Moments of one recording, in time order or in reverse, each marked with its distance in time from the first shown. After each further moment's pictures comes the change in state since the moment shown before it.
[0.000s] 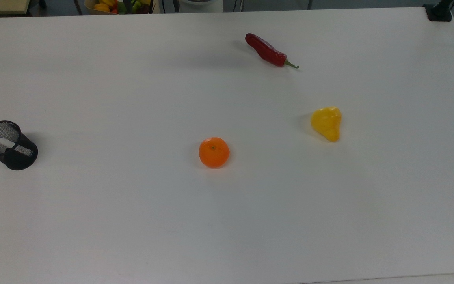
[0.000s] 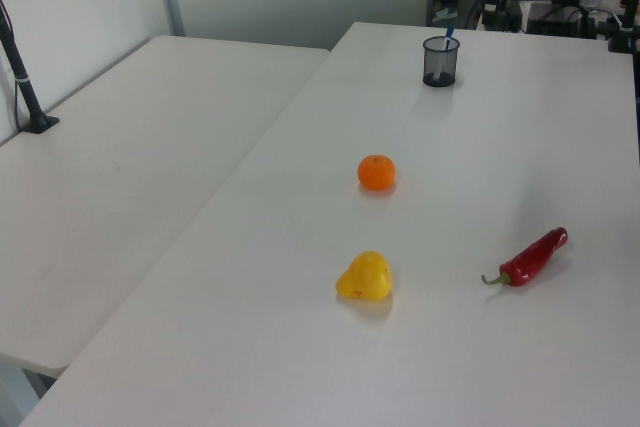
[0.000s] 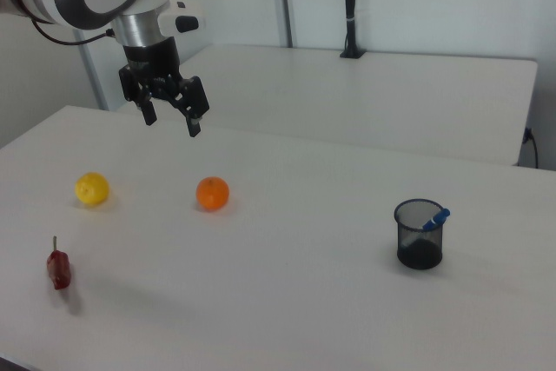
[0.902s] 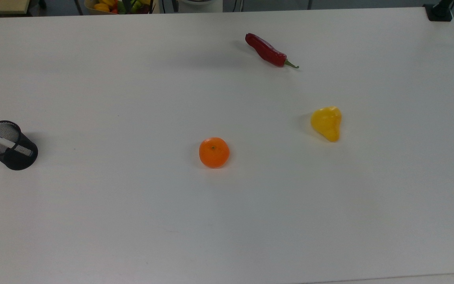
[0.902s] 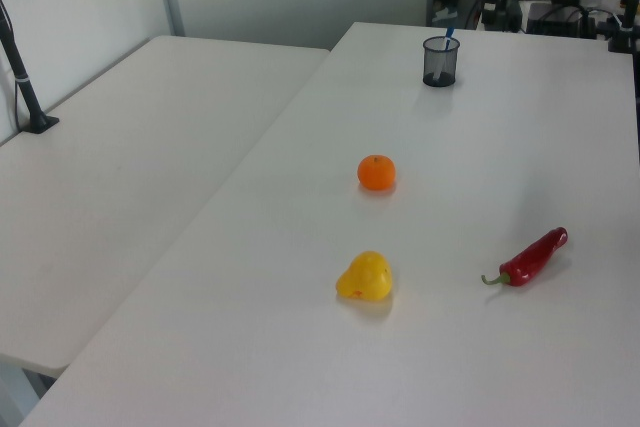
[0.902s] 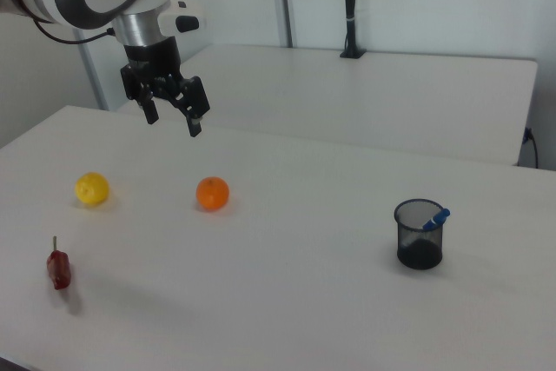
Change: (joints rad) arm -0.002 -0.001 -0.005 0.003 0.000 0.002 0.041
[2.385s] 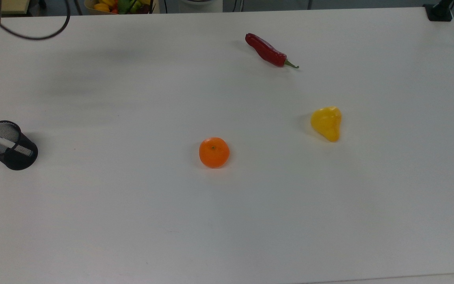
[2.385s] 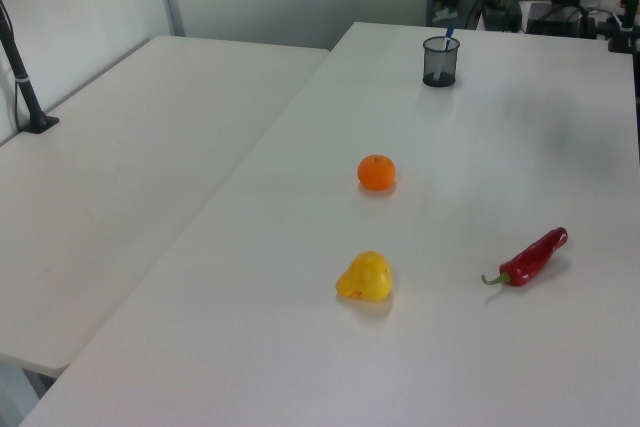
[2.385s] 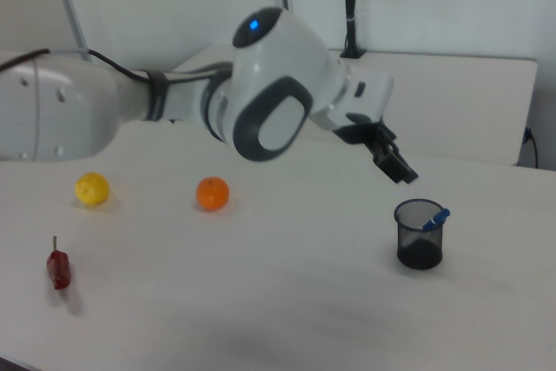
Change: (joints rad) arm -0.173 0.353 -0.254 0.016 -0.044 0.914 0.494
